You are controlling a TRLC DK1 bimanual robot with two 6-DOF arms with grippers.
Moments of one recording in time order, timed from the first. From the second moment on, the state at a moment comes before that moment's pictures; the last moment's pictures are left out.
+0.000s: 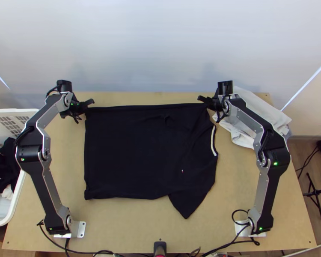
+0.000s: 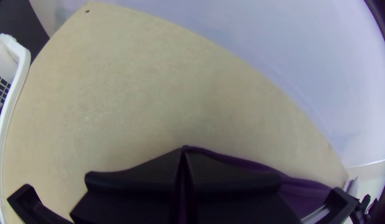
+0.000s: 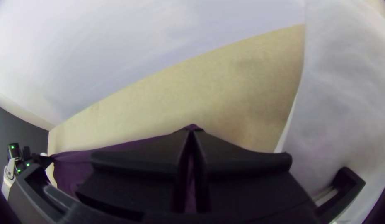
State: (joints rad) left arm 0.14 2.20 1.78 -0.56 0.05 -0.37; right arm 0.18 2.16 1.67 -0.30 -0.09 0.51
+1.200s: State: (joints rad) left arm 0.14 1.87 1.54 -0.70 0.06 -0.28; right arm 0.21 1.84 1.36 -0.43 -0.05 0.45
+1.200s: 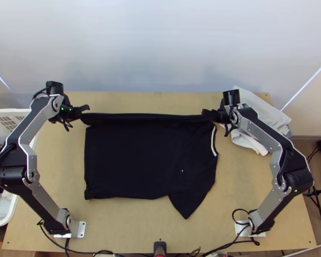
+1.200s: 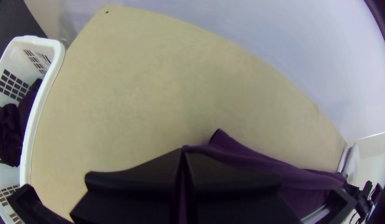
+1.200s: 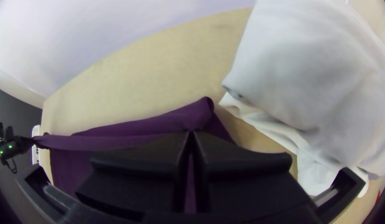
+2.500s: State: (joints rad) left arm 0.09 1.71 1.13 -0.52 0.05 -0.21; right arm 0.28 1.67 1.03 -0.36 0.00 0.47
